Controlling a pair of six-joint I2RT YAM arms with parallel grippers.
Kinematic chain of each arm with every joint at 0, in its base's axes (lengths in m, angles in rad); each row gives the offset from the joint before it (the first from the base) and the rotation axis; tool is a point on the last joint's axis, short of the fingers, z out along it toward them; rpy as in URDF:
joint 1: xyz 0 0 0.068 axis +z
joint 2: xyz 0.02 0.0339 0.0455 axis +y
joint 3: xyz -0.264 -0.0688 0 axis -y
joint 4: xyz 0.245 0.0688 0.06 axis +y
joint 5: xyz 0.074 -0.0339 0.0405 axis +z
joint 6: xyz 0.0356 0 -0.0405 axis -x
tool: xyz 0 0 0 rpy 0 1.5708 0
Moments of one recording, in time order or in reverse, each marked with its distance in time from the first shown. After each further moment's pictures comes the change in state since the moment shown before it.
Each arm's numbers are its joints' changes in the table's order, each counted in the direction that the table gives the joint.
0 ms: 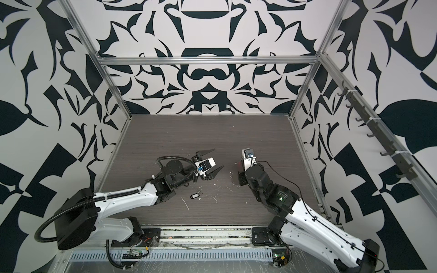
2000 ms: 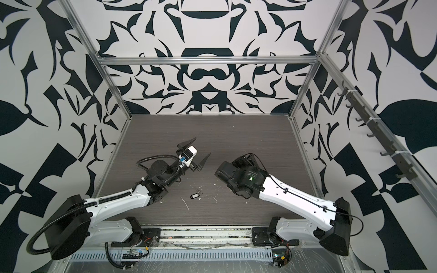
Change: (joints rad) left arm 0.118 -0.093 -0.088 -0.150 0.100 0.132; right arm 0.199 0.435 0.357 0.559 -0.653 1.598
